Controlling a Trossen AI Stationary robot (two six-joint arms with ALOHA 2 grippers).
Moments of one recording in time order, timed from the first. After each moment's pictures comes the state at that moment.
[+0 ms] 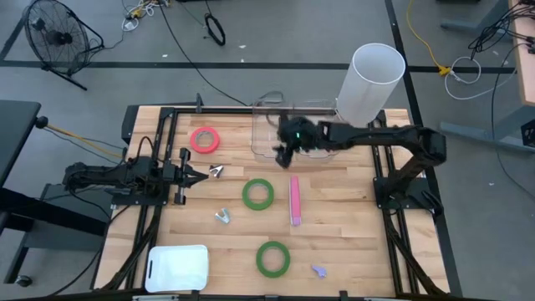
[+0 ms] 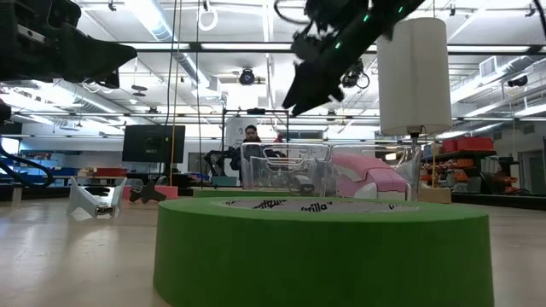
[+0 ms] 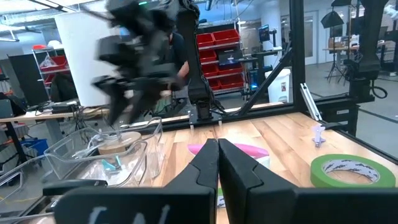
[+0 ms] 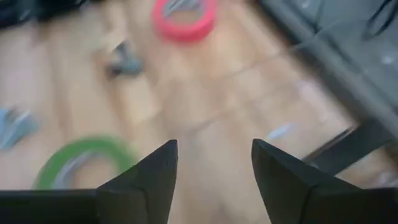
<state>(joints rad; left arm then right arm) -0.05 0.01 0.01 0.12 -0.05 0.14 -0.21 1.62 1.23 -0.35 0.11 0.16</state>
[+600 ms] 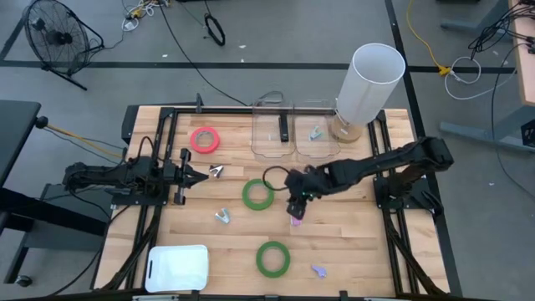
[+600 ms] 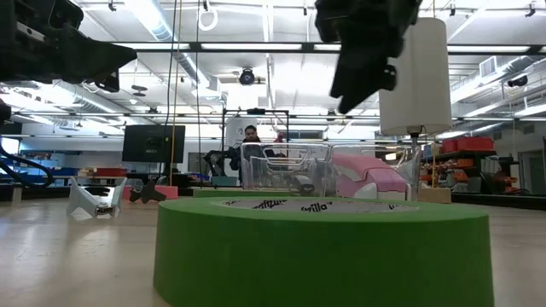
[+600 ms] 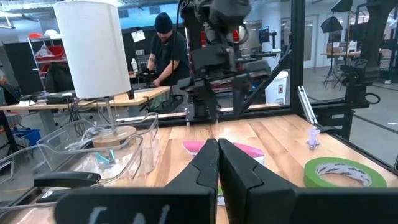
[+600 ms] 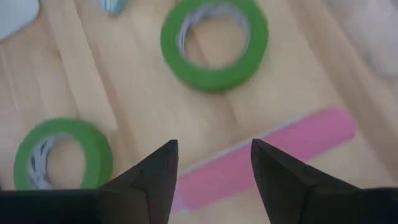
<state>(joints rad) -0.05 0.01 0.01 0.11 -0.05 0.09 0.19 1.61 1.23 -0.68 0.11 0.61</state>
